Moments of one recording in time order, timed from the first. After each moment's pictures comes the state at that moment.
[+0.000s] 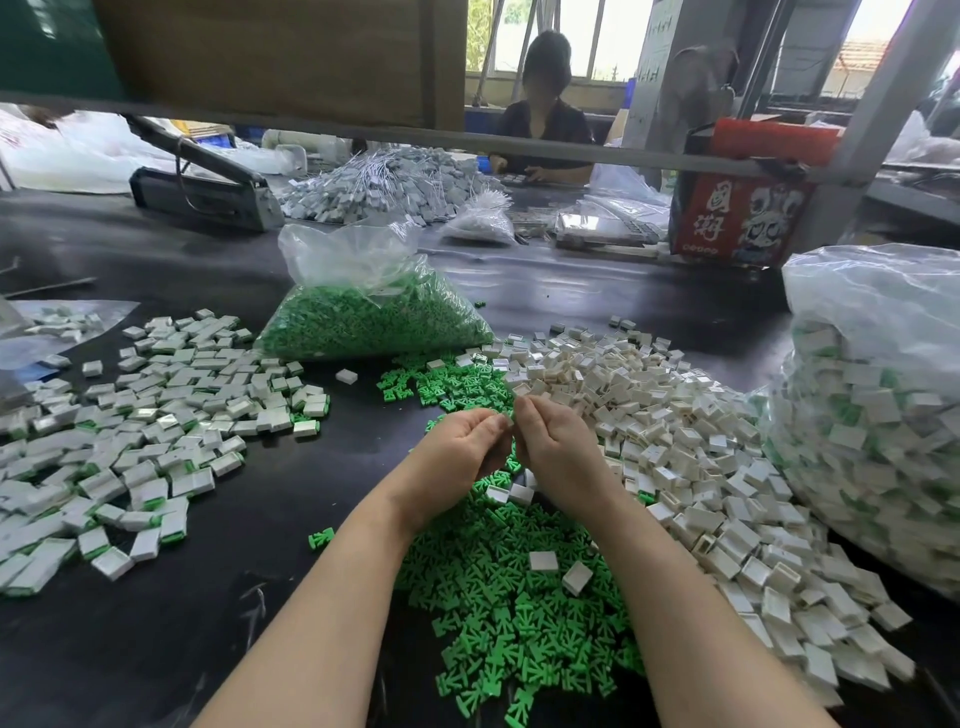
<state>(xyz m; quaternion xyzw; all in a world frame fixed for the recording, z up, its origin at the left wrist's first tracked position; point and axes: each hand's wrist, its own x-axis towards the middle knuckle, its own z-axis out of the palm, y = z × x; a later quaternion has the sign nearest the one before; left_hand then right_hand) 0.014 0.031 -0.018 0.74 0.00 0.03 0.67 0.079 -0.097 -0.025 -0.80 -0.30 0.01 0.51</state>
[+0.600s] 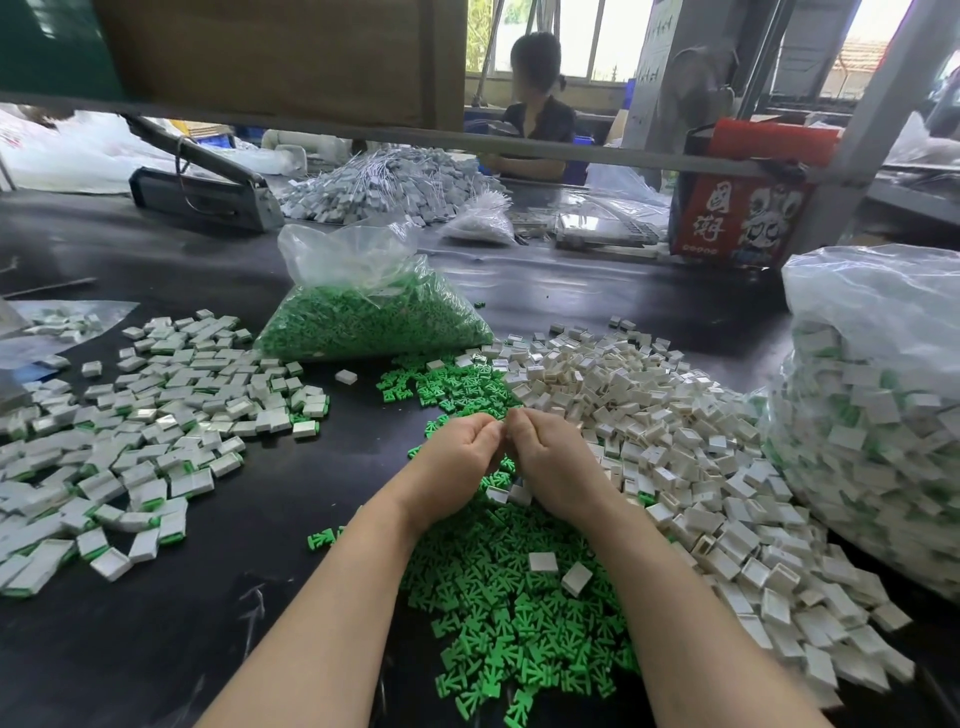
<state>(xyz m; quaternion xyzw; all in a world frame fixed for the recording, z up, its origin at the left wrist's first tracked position) 0.023 0.034 -0.030 0.82 0.02 0.06 0.57 0.075 -0.096 -0.024 -0.85 -0.30 0.03 0.43</state>
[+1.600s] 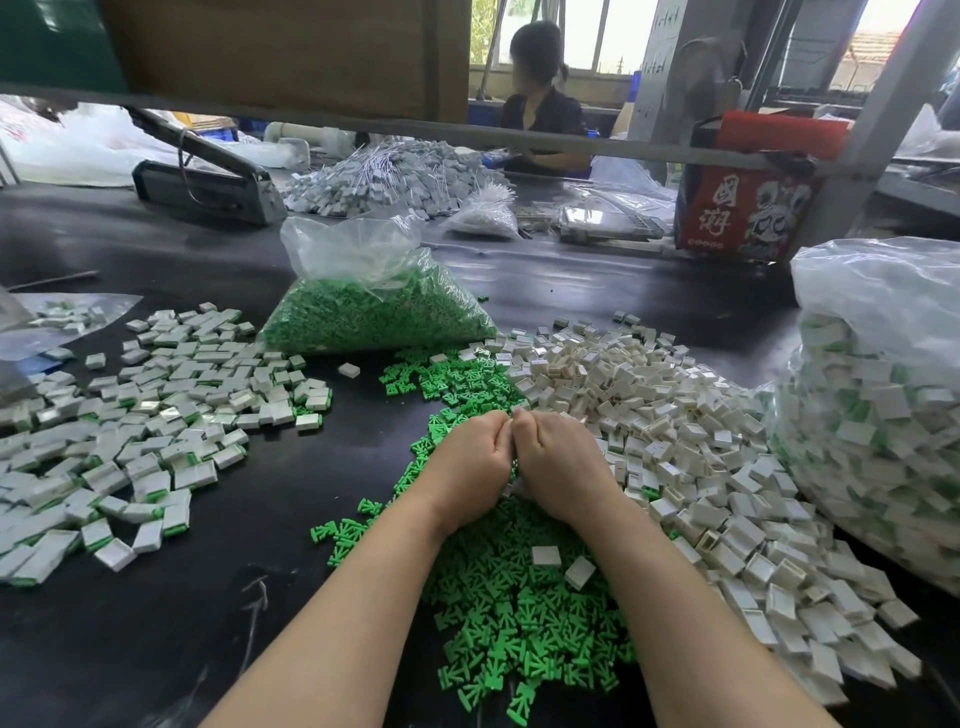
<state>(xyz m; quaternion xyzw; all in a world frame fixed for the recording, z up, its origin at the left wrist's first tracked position) 0.026 0.021 -0.035 0.89 0.03 0.12 0.44 0.074 -0.091 -0.025 -0.89 -0.32 -0.04 0.31</state>
